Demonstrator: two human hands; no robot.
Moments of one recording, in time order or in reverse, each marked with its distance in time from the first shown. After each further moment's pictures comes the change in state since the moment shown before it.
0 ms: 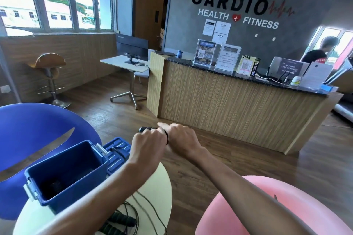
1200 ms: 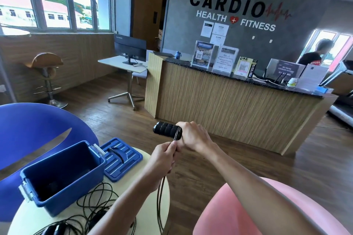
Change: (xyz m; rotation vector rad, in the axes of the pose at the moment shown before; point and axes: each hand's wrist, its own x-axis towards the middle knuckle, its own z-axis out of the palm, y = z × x) left_hand -0.011 0.033 0.052 -1.698 -0.286 -0.342; right_hand 0.004 0.046 -0.003 0.074 -0.073 0.189
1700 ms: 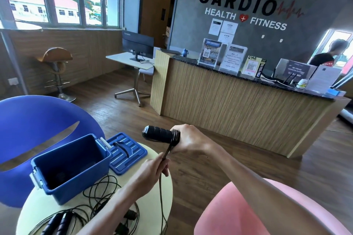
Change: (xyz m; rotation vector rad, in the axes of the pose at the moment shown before) left_hand -0.006 -0.070 -0.060 0.678 -0.096 0.286; right_hand -0.019 -0.021 -0.005 0.304 -0.217 -0.174
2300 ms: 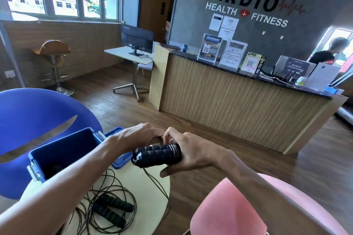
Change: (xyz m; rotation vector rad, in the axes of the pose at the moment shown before) left_hand 0.061 0.025 -0.077 0.543 -0.303 0.264; right_hand -0.053 -0.021 -0.005 -0.064 -0.171 -0.242
